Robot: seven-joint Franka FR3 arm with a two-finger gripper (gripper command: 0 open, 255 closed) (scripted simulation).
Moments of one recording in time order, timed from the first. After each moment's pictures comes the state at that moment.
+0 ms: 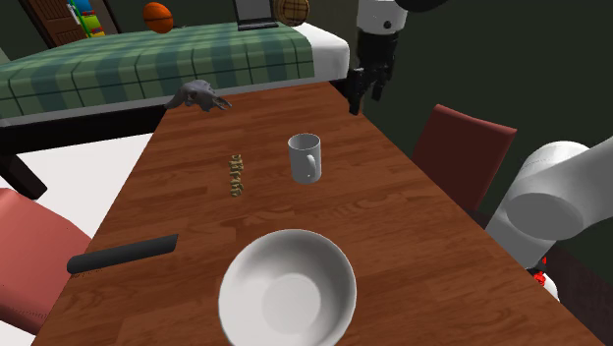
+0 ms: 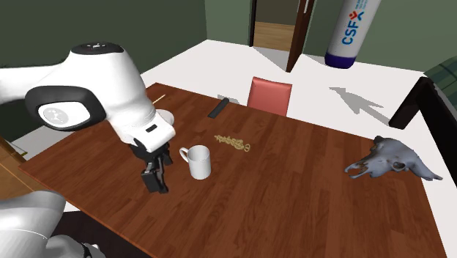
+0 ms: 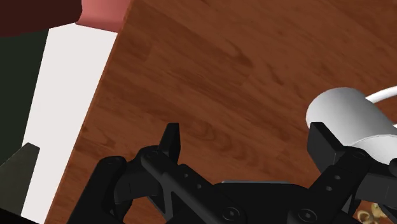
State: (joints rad) arm -0.01 -0.66 0.20 -2.31 0.07 1.77 0.12
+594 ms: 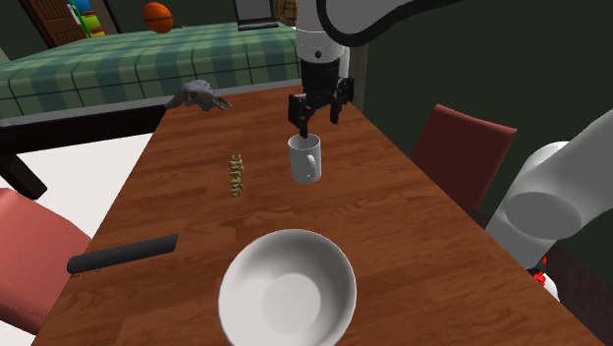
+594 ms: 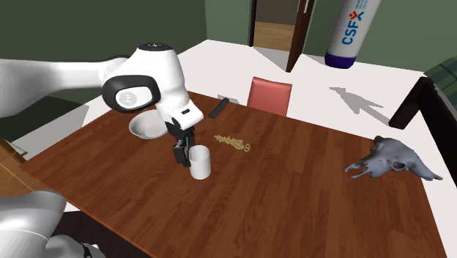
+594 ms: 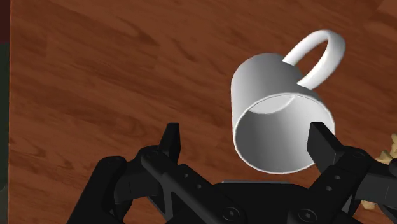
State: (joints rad) arm -0.03 -0.39 0.42 -2.15 0.09 1.86 0.46
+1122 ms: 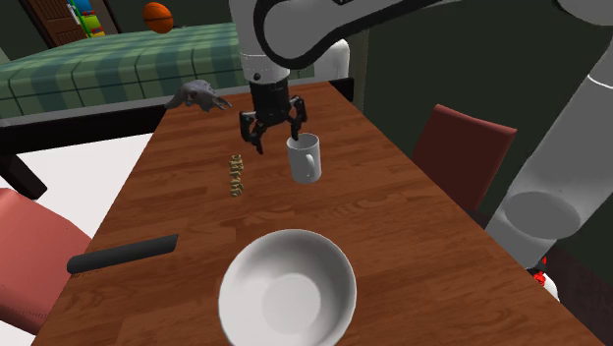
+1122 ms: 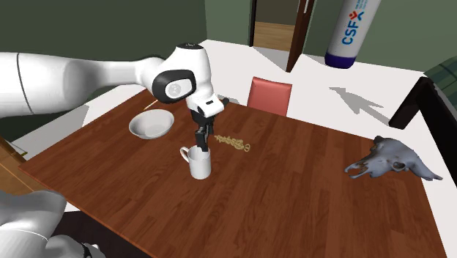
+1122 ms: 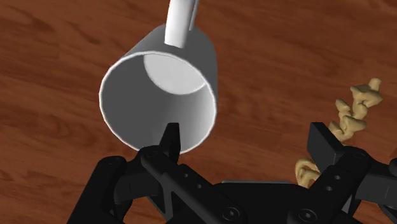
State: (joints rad) arm -0.04 -0.06 0.57 -1.90 -0.04 1.88 0.78
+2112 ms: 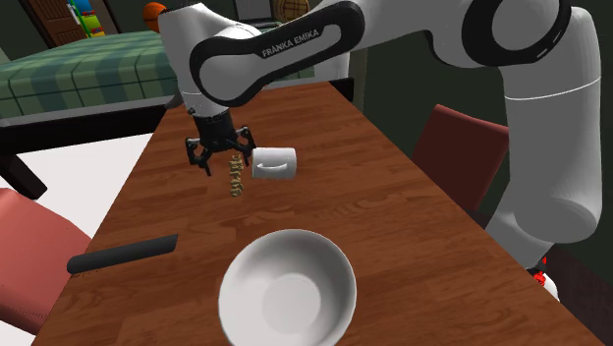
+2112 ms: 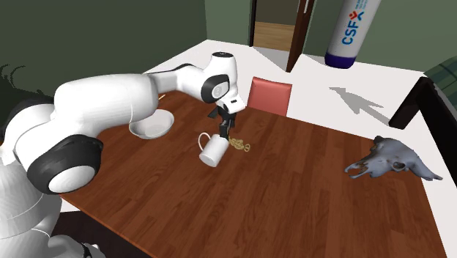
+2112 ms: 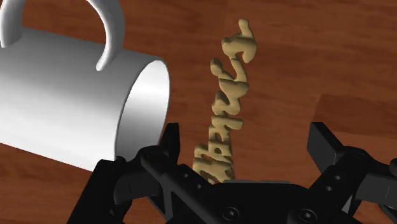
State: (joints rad) arm 0.13 0.43 0.58 -1.47 -0.29 1.87 1.14
